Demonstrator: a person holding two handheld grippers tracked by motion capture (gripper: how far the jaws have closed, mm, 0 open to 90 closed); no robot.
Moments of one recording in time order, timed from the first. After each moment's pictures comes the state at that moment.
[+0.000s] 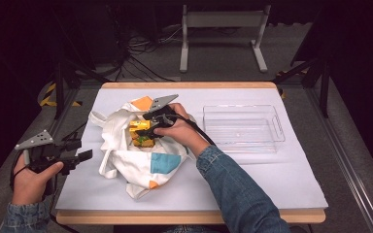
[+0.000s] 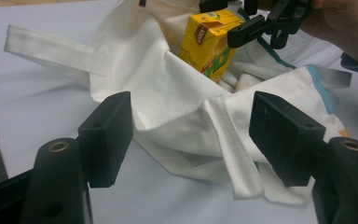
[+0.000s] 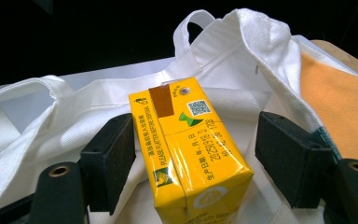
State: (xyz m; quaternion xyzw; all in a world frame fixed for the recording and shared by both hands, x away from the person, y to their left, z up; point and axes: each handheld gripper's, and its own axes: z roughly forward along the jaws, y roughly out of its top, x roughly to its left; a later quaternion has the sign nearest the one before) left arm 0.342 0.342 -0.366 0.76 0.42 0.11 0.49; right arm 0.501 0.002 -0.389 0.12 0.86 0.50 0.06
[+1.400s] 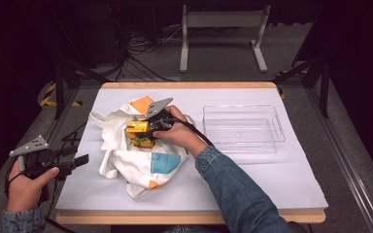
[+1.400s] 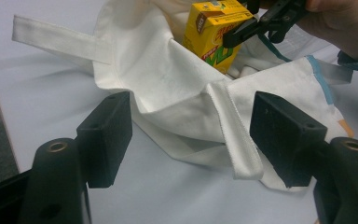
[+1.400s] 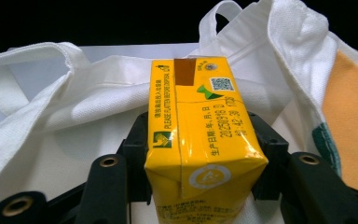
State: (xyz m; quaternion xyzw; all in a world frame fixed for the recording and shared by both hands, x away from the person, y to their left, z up) left arm 0.332 0.349 -0.372 0.75 0.43 0.11 0.49; right arm 0.497 0.009 -0.393 0.05 0.88 0.48 0.07
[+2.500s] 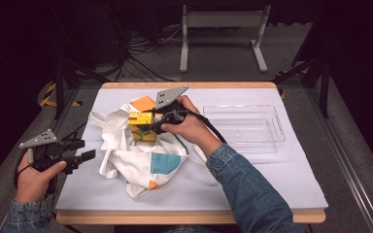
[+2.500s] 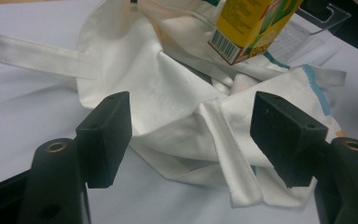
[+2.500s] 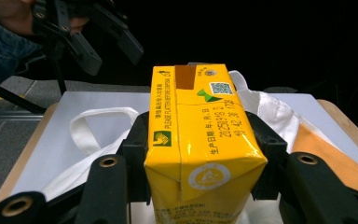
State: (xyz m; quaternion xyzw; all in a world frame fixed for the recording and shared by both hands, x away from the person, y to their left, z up) left arm 0.351 0.335 -0.369 0.76 0.41 0.10 0.49; right arm 0.470 -0.022 -0.323 0.02 0.85 0.53 0.07
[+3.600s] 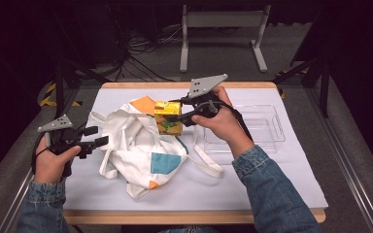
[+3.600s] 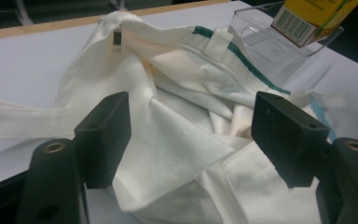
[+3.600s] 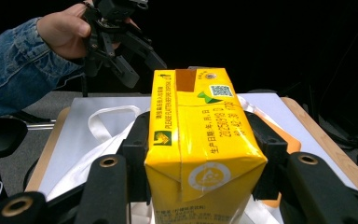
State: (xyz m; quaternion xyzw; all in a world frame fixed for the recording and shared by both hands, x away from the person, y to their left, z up) left arm 0.391 0.308 -0.361 0.76 0.38 0.10 0.51; right arm 0.452 -0.102 -0.275 0.05 0.84 0.54 0.09
